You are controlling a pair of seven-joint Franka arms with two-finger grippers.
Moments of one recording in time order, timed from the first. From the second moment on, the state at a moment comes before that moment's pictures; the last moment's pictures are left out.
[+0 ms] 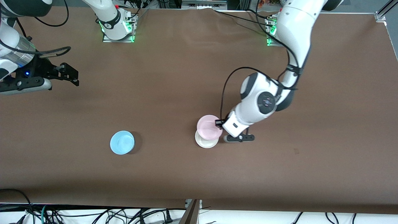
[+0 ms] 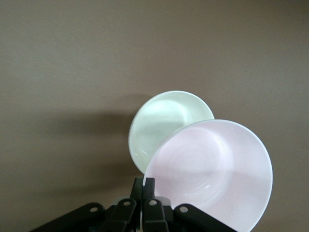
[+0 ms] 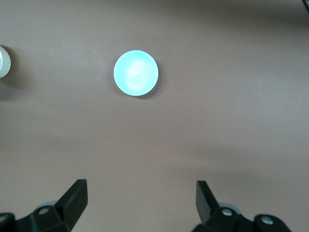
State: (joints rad) left arm -0.50 0.74 -0.03 -1.42 -0.35 2.29 -0.41; right arm 0.13 0.06 -0.02 -1.62 0.01 1.72 -0.05
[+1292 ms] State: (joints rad) left arm -0.52 0.84 0.01 -1.36 -0.34 2.33 -0.42; right arm 0.14 0.47 -0.02 -1.60 0.01 2.04 -0.05
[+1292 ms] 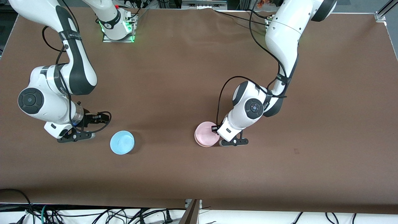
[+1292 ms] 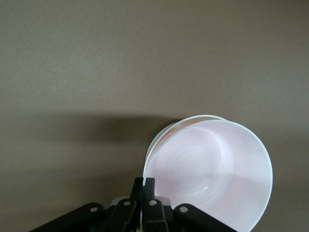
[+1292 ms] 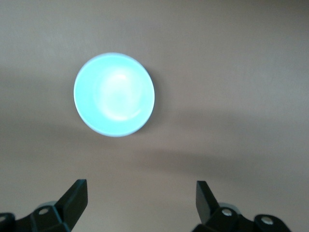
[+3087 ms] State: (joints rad) left arm -0.09 0.35 0.19 -1.31 -0.15 1.60 -0.24; right arm 0.17 0.83 0.04 -1.32 0.14 2.12 0.04
